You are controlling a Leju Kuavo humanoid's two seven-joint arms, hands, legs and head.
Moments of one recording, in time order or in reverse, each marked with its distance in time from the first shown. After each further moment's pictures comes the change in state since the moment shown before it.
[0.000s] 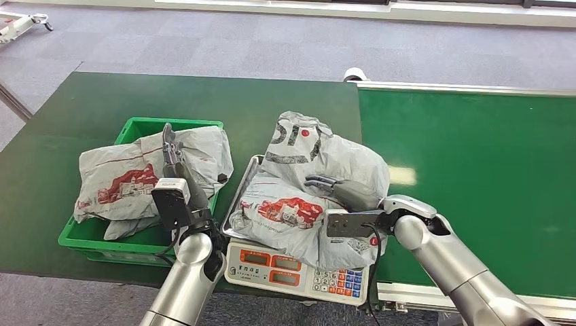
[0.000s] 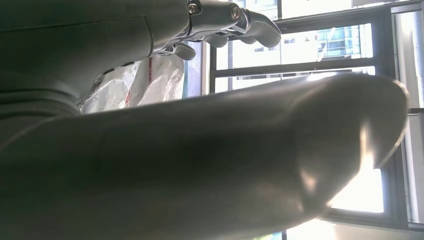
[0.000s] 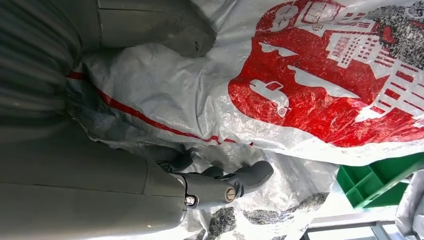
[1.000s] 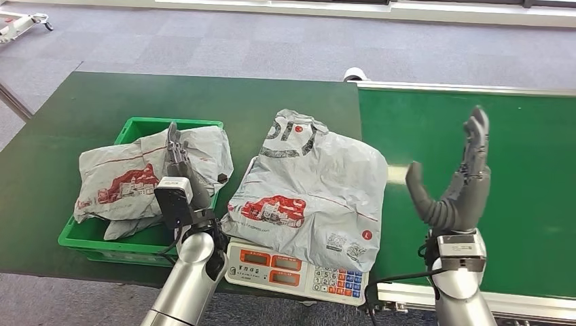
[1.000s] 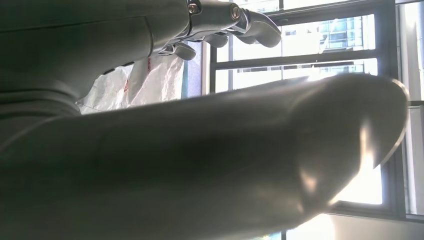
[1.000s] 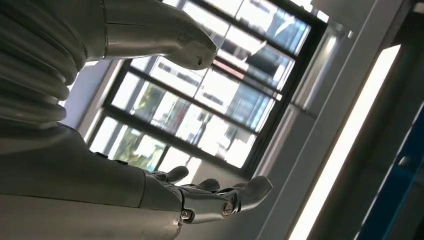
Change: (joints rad) left arm -0.007 -0.009 0.000 0.012 0.003 -0.032 0.000; right arm 0.433 0.133 -0.512 -0.585 -0.274 -0.778 -0.262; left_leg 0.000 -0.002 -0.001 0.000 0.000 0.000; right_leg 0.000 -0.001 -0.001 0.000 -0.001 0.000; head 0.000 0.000
